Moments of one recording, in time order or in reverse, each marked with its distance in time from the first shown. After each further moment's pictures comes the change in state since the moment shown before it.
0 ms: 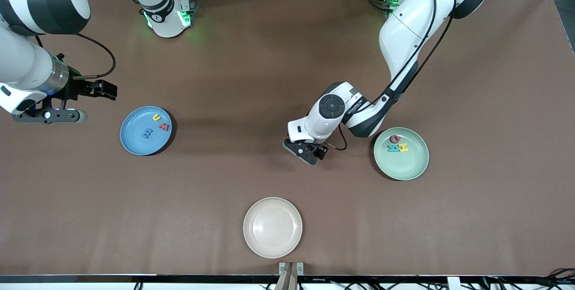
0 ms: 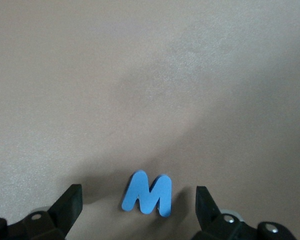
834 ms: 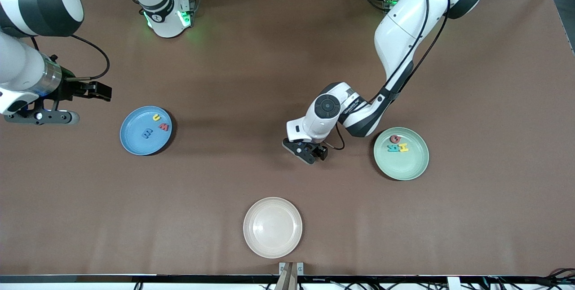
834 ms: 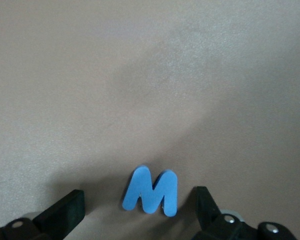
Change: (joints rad) left arm -0.041 0.010 0.047 0.007 0.000 -0.006 0.004; right arm -0.006 0.002 -0.016 0.000 0.000 0.002 0.000
